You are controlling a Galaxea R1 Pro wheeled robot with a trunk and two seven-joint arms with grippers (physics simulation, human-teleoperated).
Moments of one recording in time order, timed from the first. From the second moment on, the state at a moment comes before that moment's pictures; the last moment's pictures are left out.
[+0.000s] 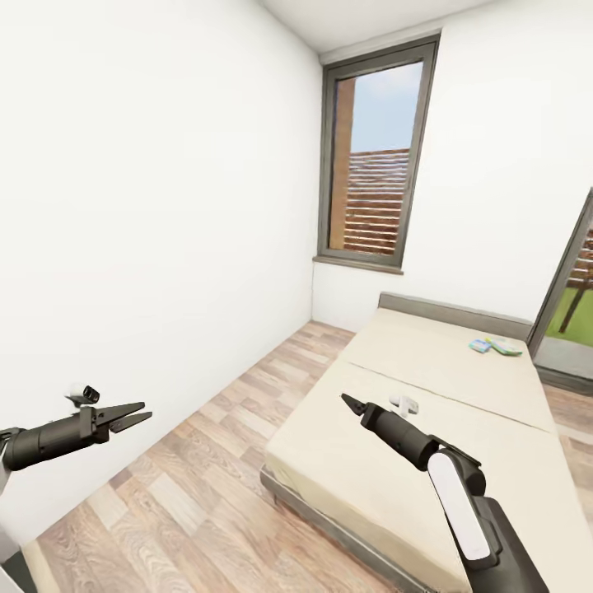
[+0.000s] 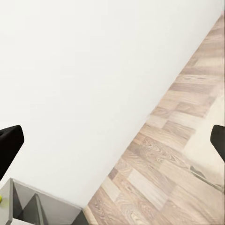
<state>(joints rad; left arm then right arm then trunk) -0.49 0.43 0.36 -1.09 0.18 1.01 -1.57 -0.34 0.00 -0.01 -1.43 -0.66 0.61 0.19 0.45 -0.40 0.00</state>
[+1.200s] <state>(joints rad) -0.49 0.43 0.36 -1.09 0.17 1.01 -1.57 -0.34 0.00 -0.01 -1.43 -0.67 0.61 0.18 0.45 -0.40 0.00</state>
